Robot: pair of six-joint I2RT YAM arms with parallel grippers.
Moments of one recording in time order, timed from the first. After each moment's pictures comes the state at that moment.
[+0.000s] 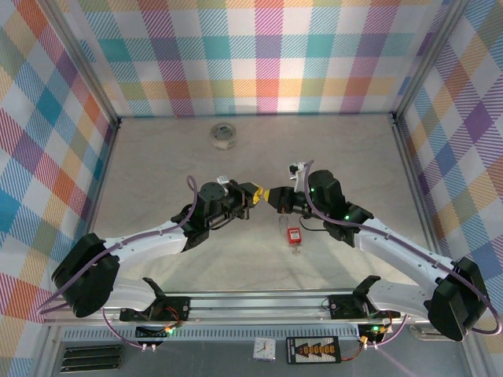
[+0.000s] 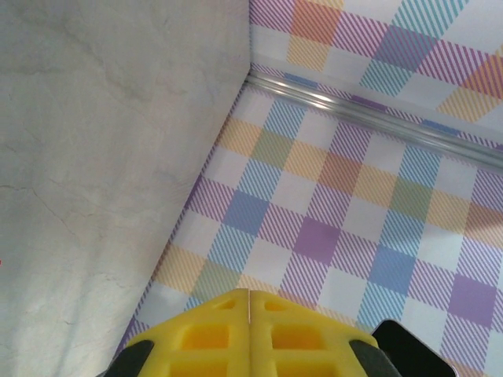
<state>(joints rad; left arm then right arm) -0.77 1.33 0.66 0.44 0.08 -1.82 0.71 1.12 0.76 -0.03 -0.31 0.76</state>
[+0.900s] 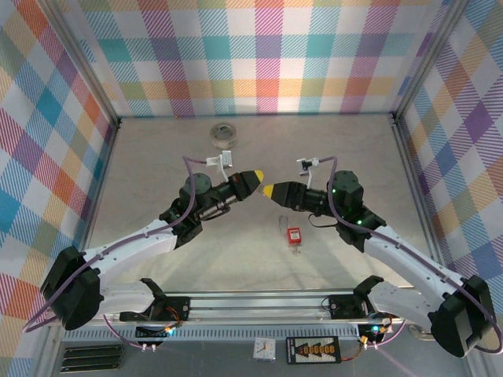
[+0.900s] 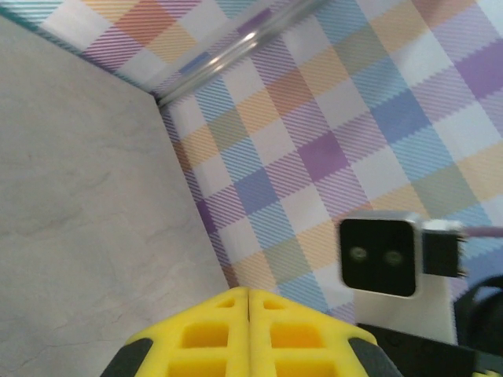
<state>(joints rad) -0.74 1.22 0.75 0.45 0.20 -0.97 0.61 1.02 0.67 0.24 -0.64 0.96</state>
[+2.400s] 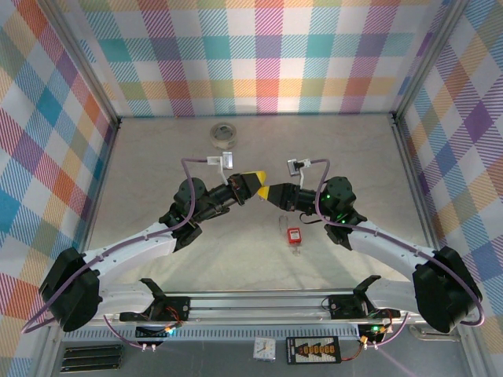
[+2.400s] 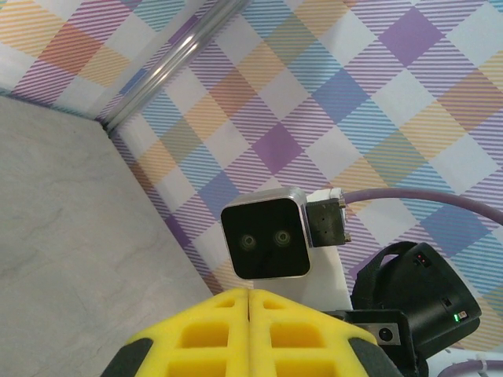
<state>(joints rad) -0.76 1.21 0.71 0.61 0.26 -0.87 0.62 1.20 0.58 0.74 -0.75 1.12</state>
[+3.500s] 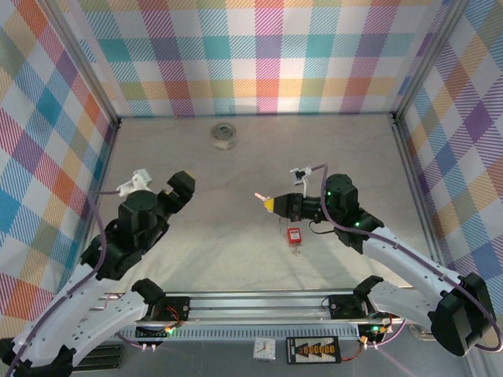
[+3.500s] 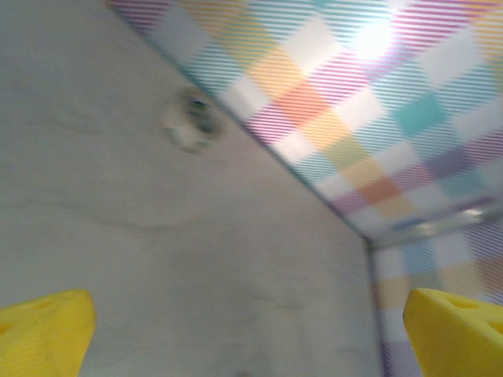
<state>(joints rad) -0.61 0.65 0.88 -0.67 -0.42 -1.04 0.62 1.02 0.66 0.10 -0.70 0.81</state>
